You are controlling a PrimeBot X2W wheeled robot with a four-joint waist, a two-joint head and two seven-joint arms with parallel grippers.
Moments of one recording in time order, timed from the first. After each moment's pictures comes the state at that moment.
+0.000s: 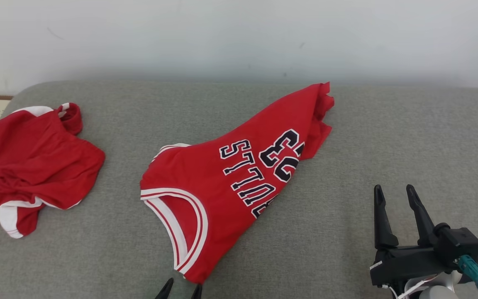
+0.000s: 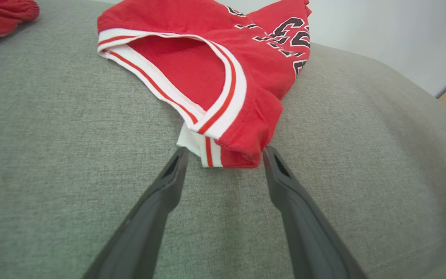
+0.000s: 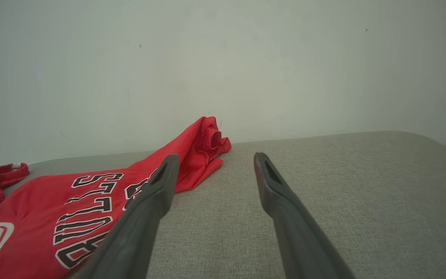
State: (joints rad) left arm -0.05 0.05 -0.29 0.27 -0.19 -0.06 -0.26; right arm -0.15 -0.09 0.11 0.15 0.15 0.13 -0.26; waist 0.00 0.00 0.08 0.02
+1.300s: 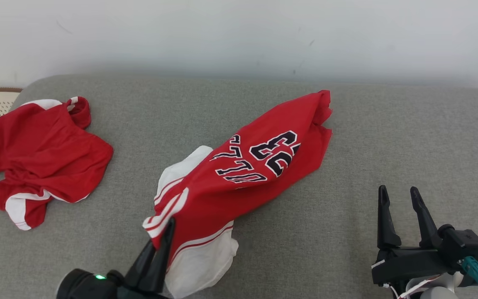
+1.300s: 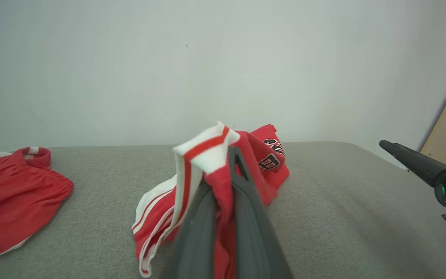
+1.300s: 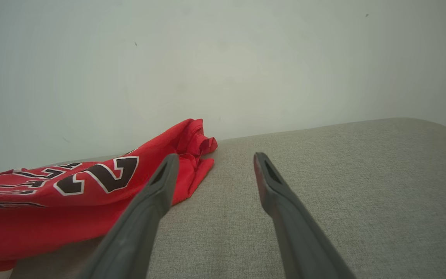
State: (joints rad) left arm -0.05 0.12 -0.25 -0.23 -0.18 -0.05 -0.17; right arm -0.15 -0.06 0.08 0.16 0.16 0.13 -0.26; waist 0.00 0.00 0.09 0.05
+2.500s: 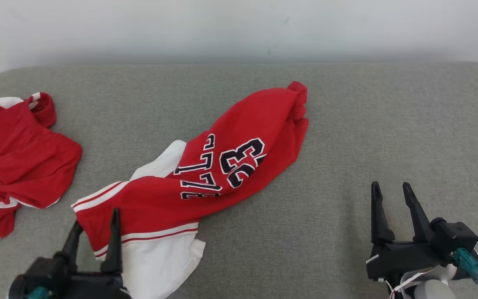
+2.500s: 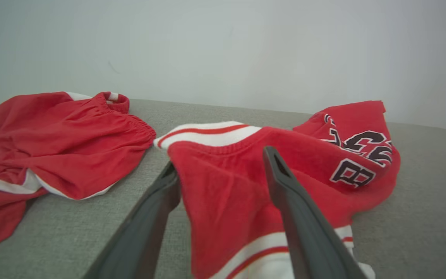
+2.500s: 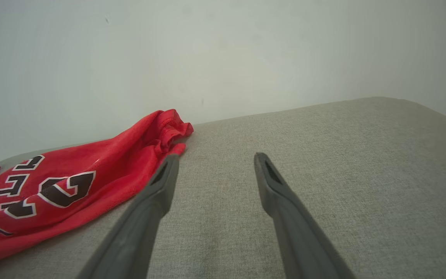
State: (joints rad) left arm -0.20 0.11 0.00 0.16 -0.16 -0.05 -0.26; right arm -0.20 -0.07 0.10 0.21 0.16 0.13 -0.26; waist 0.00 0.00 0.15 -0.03
